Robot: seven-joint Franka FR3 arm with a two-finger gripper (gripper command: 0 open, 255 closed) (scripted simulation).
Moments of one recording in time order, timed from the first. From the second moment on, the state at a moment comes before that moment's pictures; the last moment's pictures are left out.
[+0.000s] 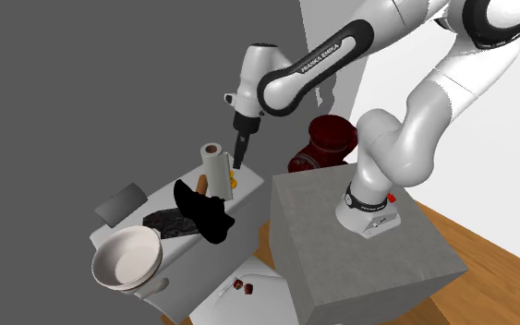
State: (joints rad) arm -0.07 -0.46 -0.39 -2.73 0.16 2.48 -0.28
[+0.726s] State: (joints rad) arm 0.10 -0.22 -0.54 -2.72 0.43 2.71 -0.48
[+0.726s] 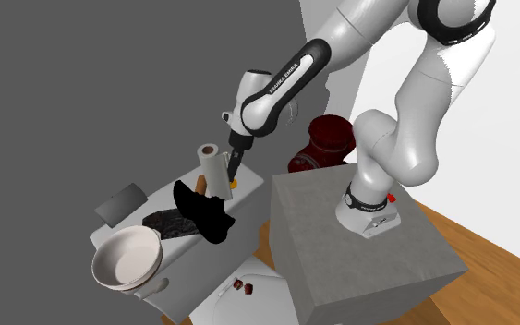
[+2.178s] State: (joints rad) arm 0.06 -0.27 -0.50 -2.71 0.36 2.66 -0.41
